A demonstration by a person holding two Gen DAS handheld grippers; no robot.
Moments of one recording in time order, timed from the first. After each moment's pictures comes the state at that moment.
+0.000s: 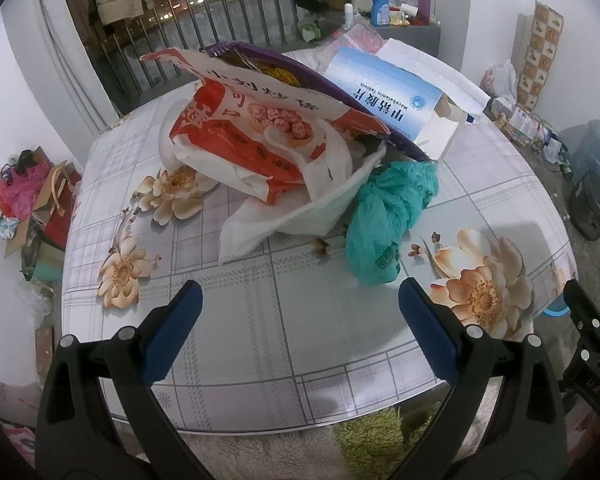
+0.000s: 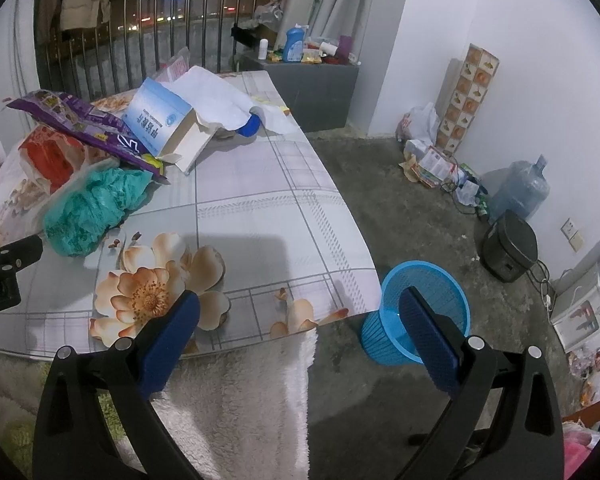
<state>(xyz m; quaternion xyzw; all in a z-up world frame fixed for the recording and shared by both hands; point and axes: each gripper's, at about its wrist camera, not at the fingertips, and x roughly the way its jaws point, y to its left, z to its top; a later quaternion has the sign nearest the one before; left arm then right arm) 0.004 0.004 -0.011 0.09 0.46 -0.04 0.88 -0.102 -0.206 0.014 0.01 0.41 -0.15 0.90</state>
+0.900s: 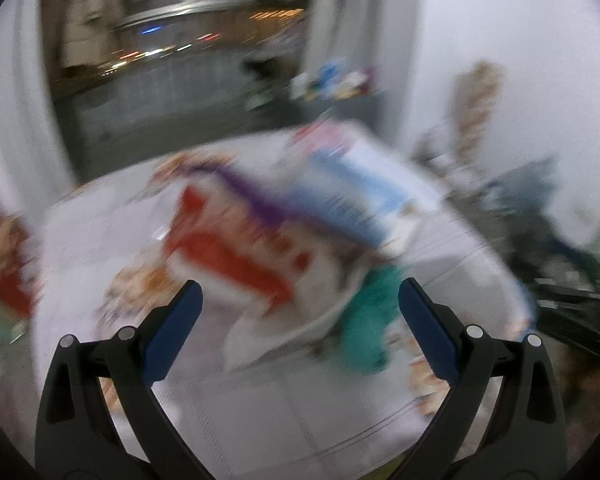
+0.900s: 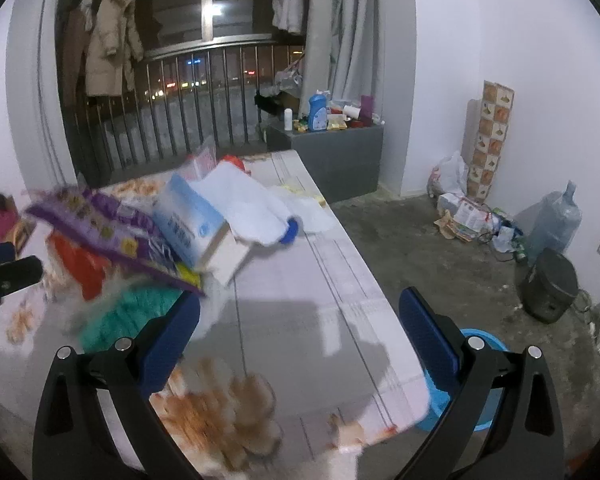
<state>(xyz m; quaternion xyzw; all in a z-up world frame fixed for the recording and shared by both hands) 0.036 0.044 0.044 0.04 0.34 -0.20 0.92 -0.061 -0.206 0.047 0.06 0.29 -0.09 0.95</state>
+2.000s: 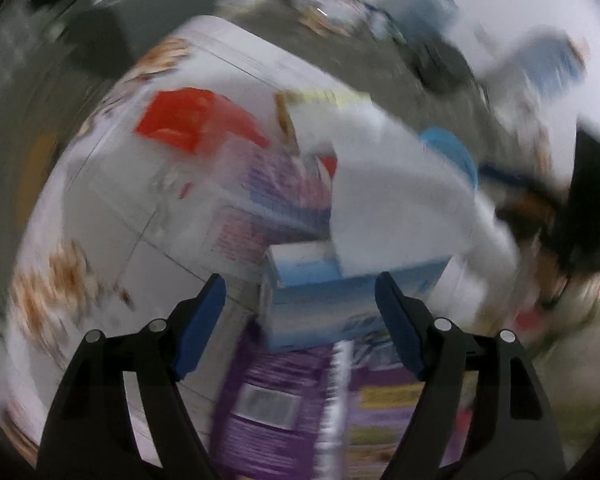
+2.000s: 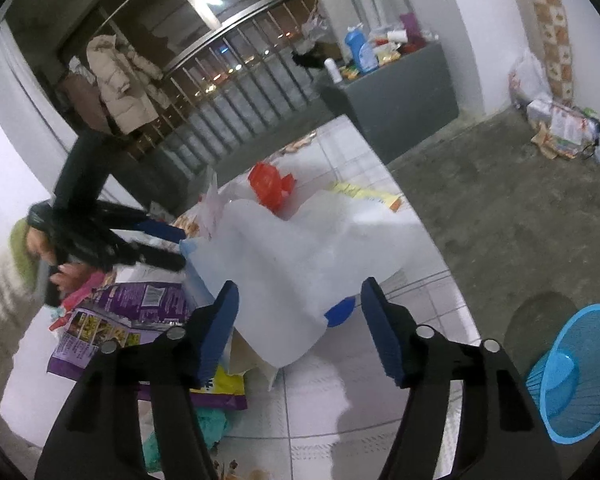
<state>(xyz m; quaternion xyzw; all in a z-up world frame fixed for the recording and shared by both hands) 0.309 -0.078 0.011 0.25 0.58 -0.44 0.64 0.083 -0.285 0.023 0.26 0.35 0.08 0.90</state>
